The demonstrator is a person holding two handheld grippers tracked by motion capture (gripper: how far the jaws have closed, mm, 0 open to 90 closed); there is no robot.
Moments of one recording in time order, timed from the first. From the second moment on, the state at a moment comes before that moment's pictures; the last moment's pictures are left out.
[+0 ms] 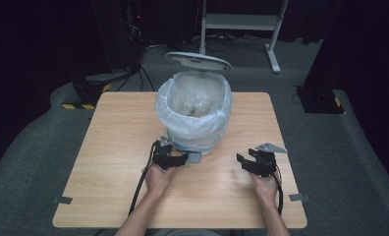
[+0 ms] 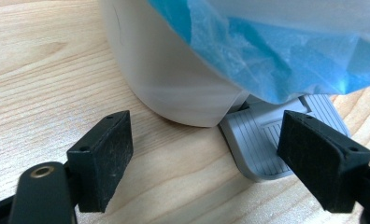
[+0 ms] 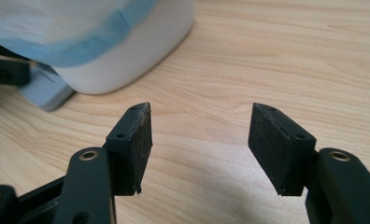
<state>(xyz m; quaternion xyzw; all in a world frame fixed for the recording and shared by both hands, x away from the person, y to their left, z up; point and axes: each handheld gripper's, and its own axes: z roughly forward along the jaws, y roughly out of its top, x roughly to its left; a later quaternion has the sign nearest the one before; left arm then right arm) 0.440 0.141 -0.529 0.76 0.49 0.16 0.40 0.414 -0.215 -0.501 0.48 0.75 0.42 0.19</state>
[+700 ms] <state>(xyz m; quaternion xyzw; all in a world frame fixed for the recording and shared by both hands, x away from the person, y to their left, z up) 0.439 0.141 -0.529 0.76 0.49 0.16 0.40 0.420 -0.199 -0.526 0.48 0.78 0.35 0.21</state>
